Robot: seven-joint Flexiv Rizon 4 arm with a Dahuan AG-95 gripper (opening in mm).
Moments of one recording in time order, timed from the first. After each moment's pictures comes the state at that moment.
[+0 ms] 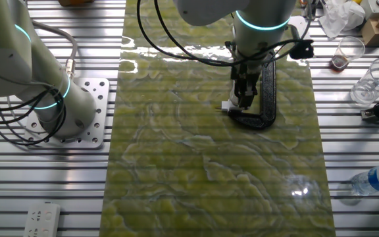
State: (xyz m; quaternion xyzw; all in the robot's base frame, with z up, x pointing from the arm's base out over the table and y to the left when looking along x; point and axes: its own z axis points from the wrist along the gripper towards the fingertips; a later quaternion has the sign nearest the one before) arm 0.496 0.016 0.076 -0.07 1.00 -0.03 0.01
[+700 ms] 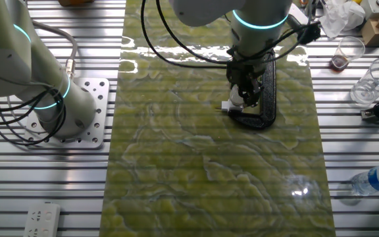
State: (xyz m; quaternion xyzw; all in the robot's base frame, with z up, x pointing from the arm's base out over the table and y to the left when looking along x) arm 0.496 0.015 0.079 -0.32 0.95 -0.03 0.02
